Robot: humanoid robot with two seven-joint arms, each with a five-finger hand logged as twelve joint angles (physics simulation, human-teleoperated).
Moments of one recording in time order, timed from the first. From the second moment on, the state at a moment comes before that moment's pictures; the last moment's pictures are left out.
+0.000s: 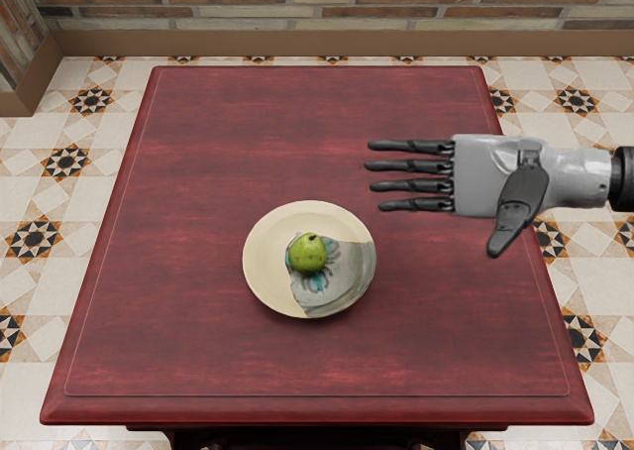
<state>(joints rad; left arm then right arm) -0.01 0.00 -0.17 -0.17 -0.02 -0.07 -0.09 0.73 -0.94 0.75 1.56 0.36 0.61 -0.61</state>
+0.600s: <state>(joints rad) -0.01 0.00 -0.17 -0.17 -0.02 -0.07 -0.09 0.68 -1.09 0.73 1.44 0.46 0.61 -0.61</state>
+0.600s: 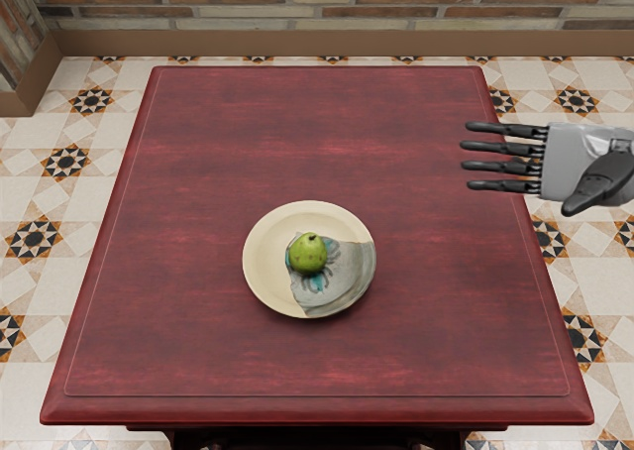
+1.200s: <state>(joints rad) -0.01 0.00 -0.17 -0.17 -0.02 -0.07 -0.09 0.68 -1.09 0.73 1.44 0.46 0.61 -0.61</state>
